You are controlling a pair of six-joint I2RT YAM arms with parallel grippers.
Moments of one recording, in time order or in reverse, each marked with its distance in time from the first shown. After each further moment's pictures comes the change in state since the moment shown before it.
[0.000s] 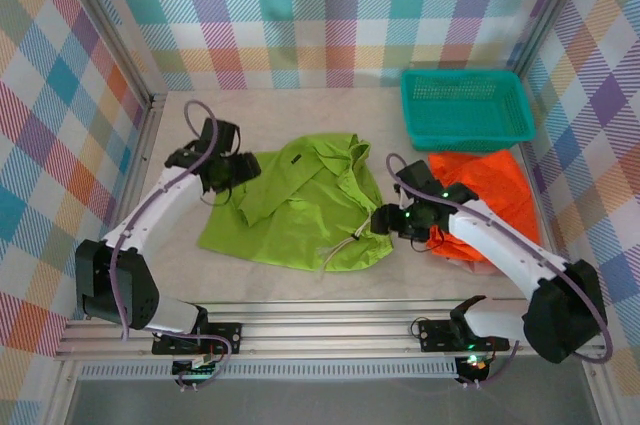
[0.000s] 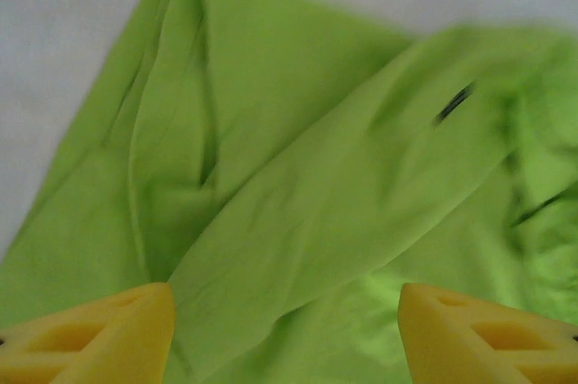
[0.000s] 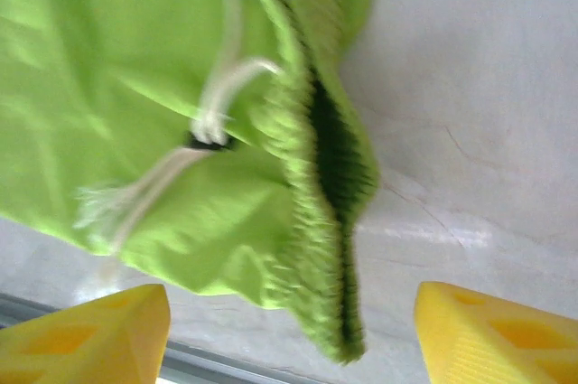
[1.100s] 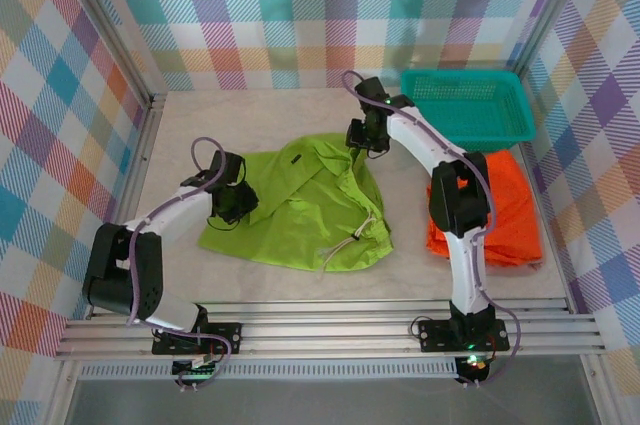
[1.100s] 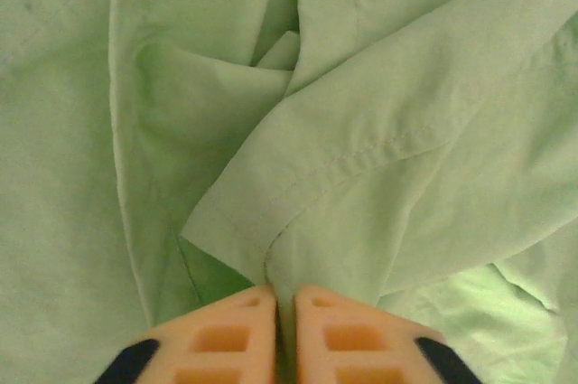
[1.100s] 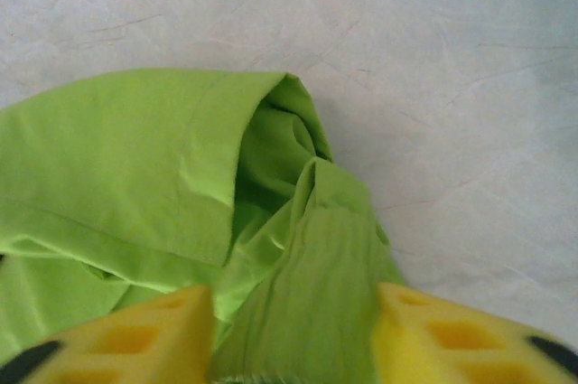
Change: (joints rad) left arm 0.016 0.061 -0.262 0.239 0.110 -0.167; right arm -0.096 0.966 1.031 -0.039 0.166 -0.084
